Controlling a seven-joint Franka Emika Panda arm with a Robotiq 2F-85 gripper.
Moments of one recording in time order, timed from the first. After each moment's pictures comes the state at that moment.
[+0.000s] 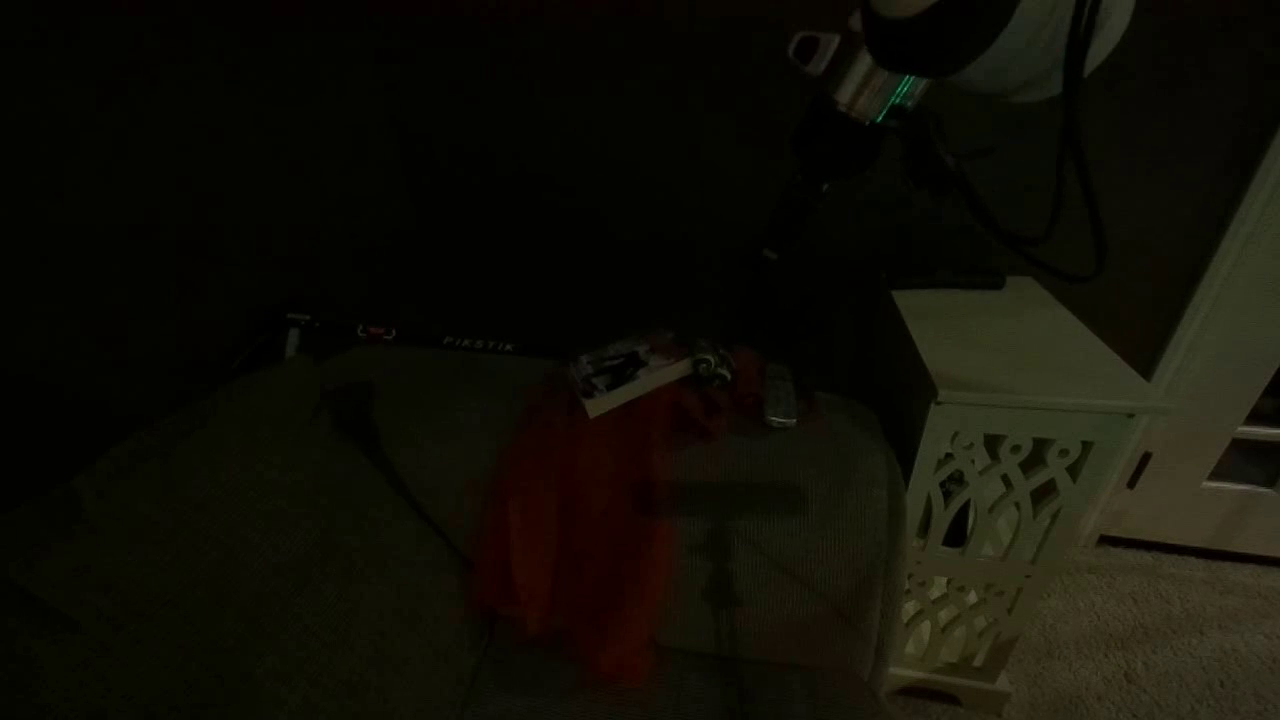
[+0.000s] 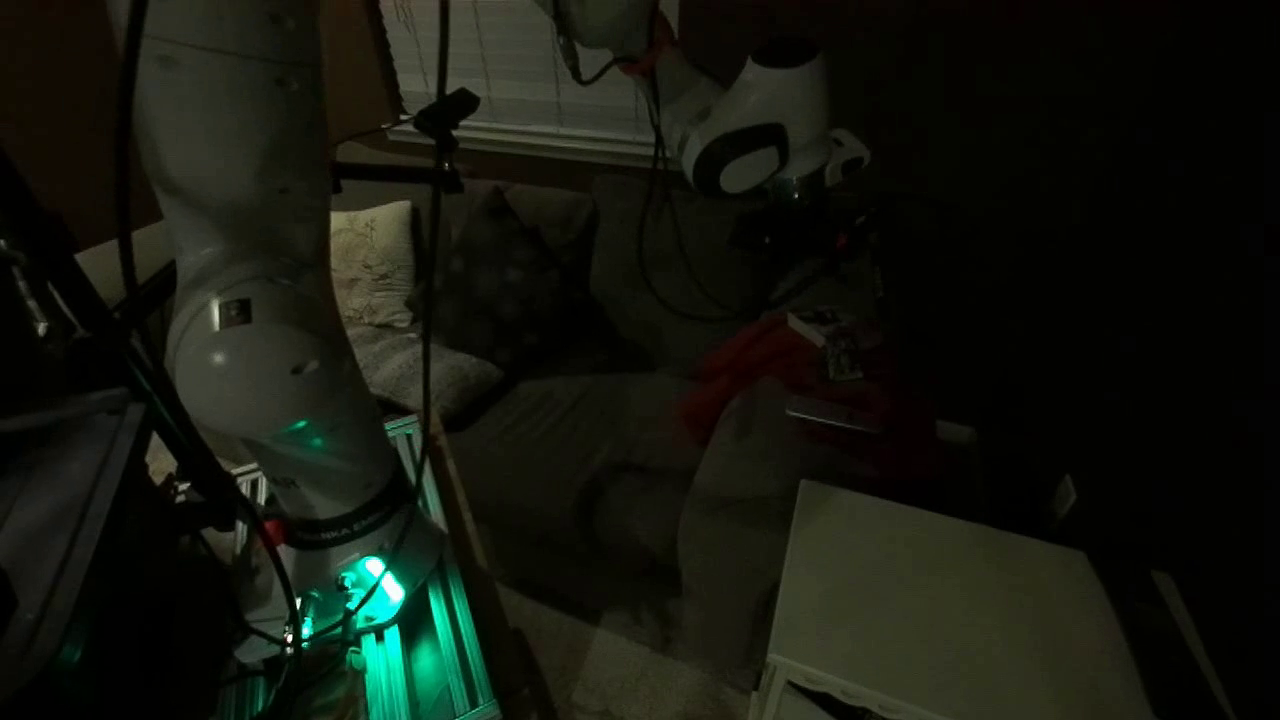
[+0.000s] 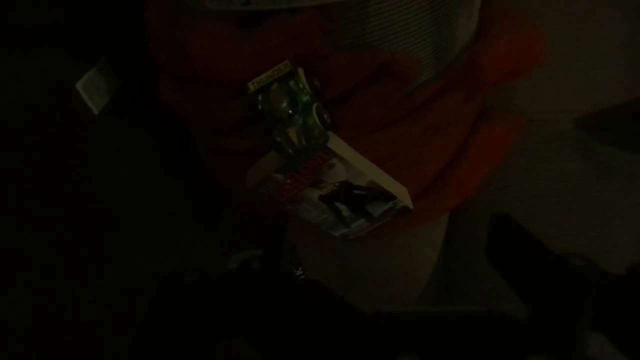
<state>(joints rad) 0.06 0.27 0.04 -2.11 0.33 2.85 -0.80</state>
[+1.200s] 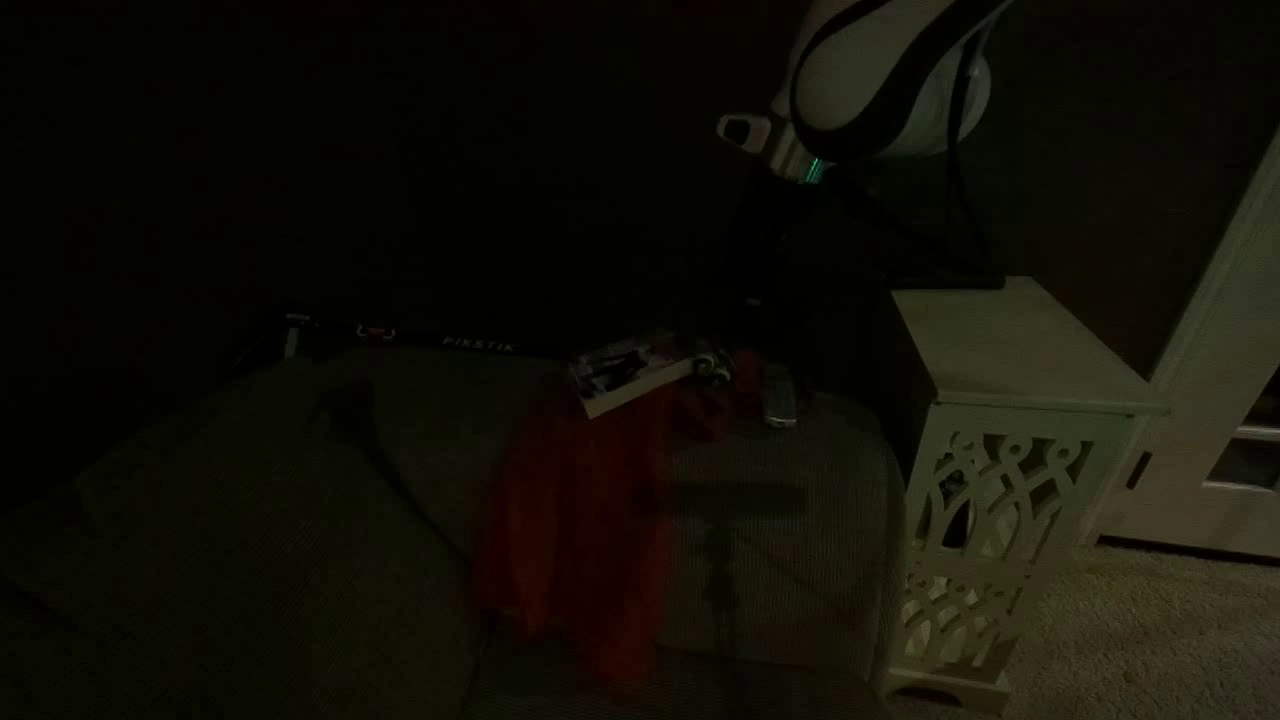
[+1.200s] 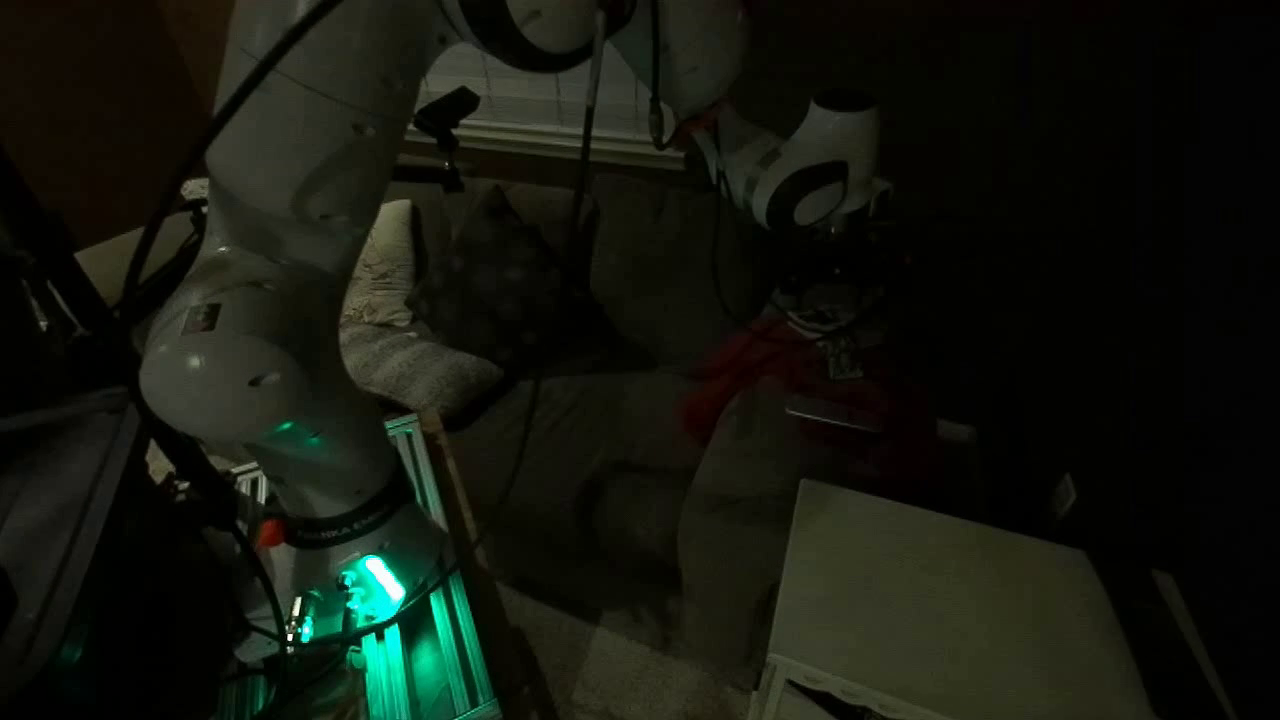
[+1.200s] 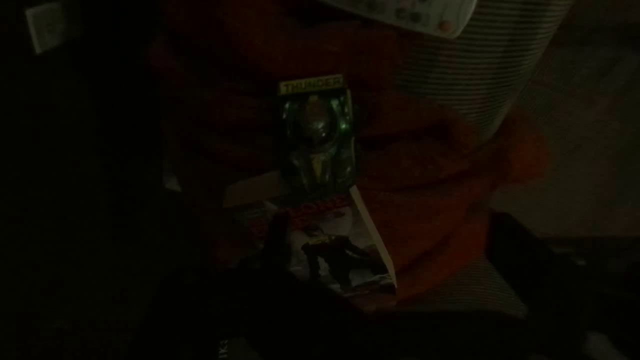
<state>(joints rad) -0.14 0.55 0.20 -1.81 0.03 2.69 -0.99</state>
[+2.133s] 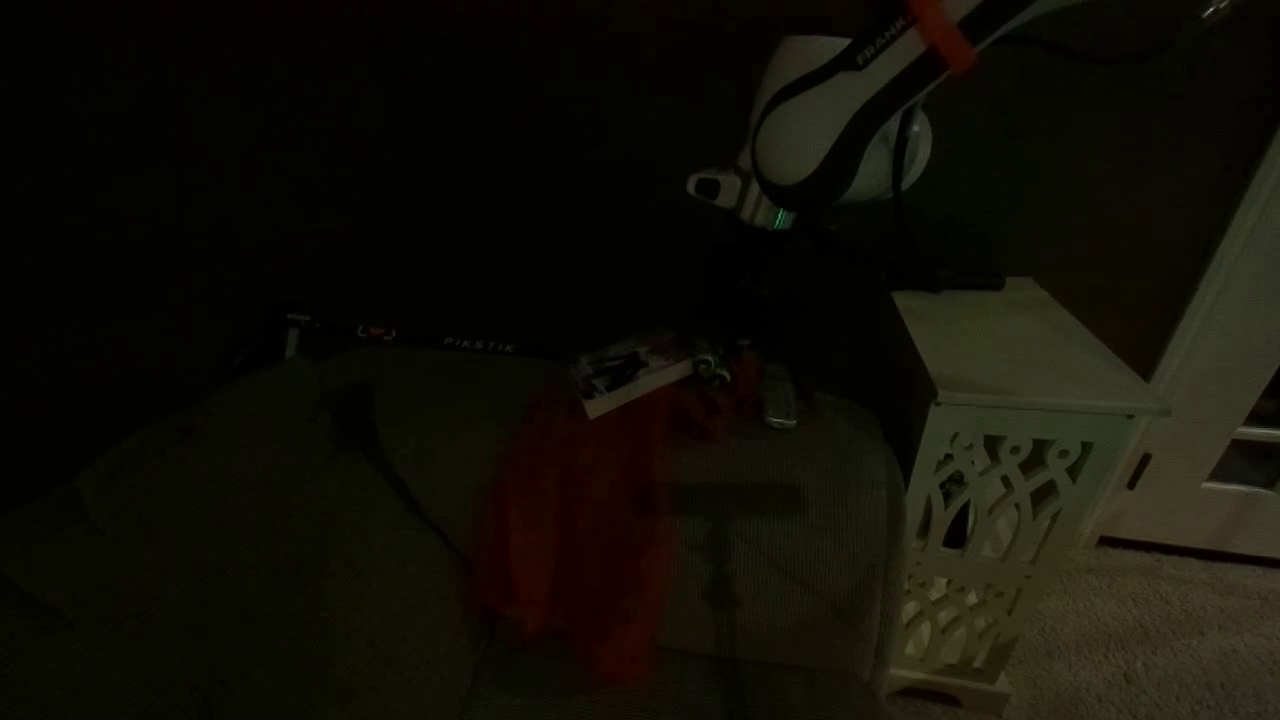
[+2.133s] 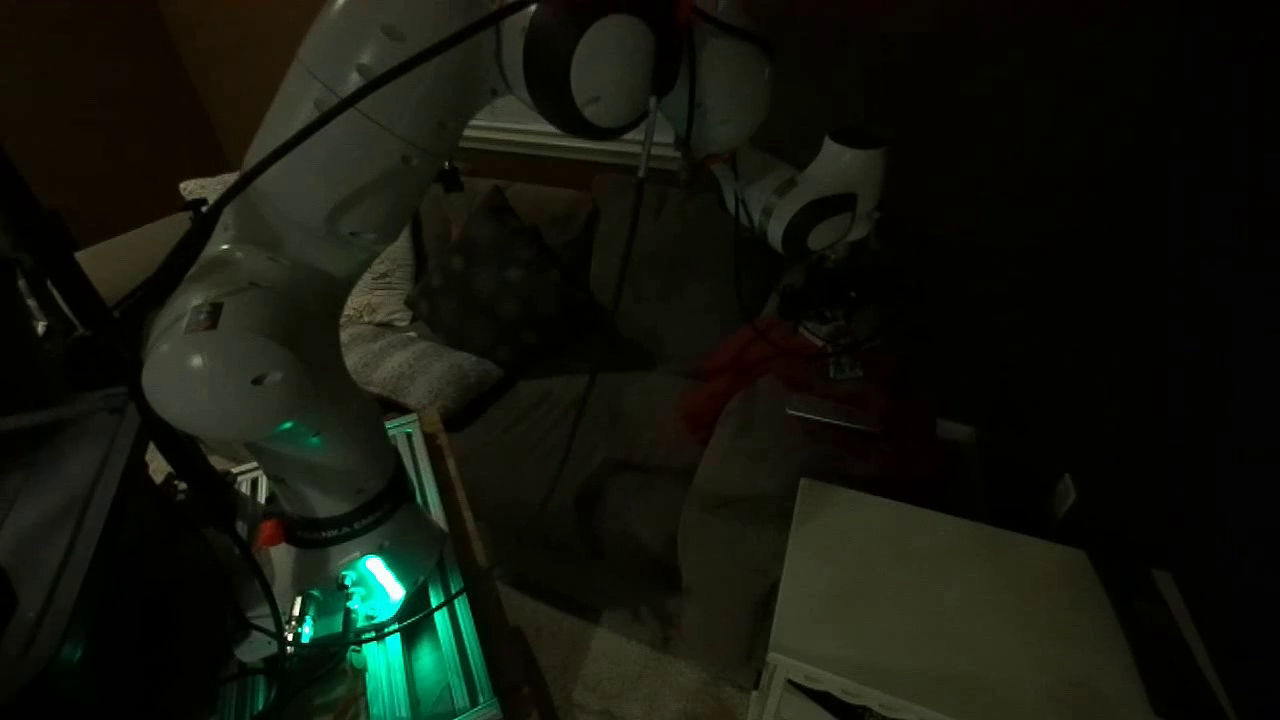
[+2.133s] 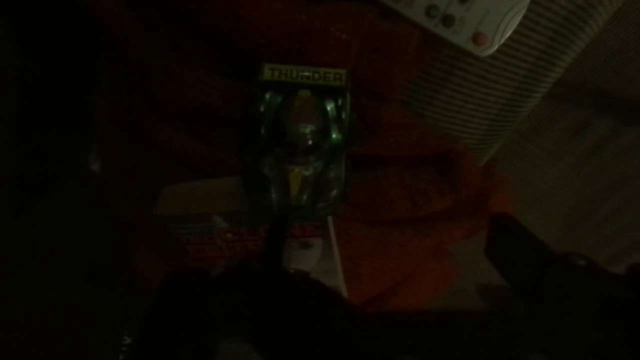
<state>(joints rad) -0.13 0.72 0.22 -1.64 -0.01 2.60 -1.17</state>
